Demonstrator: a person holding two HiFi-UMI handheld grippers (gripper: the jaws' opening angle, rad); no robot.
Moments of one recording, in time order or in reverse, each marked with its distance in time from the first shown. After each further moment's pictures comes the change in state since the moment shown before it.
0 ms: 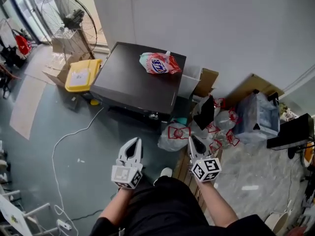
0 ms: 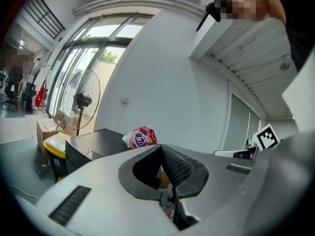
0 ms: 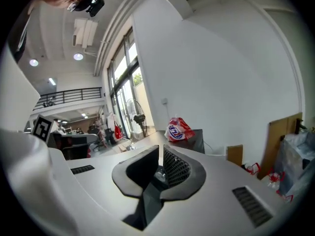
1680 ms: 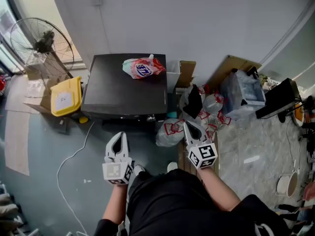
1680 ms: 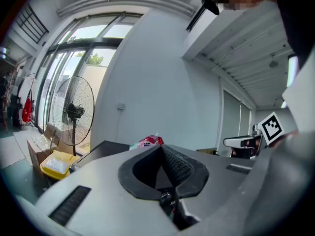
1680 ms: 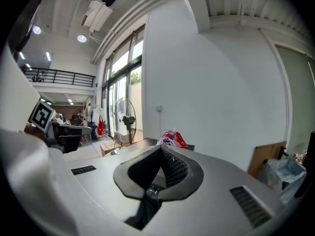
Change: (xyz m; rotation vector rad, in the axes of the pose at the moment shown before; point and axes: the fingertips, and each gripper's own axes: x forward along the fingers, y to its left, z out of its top) left arm 0.015 0.102 0.066 0.118 0.011 -0.100; right arm 0.037 0.057 0.060 -0.170 -0.072 -0.199
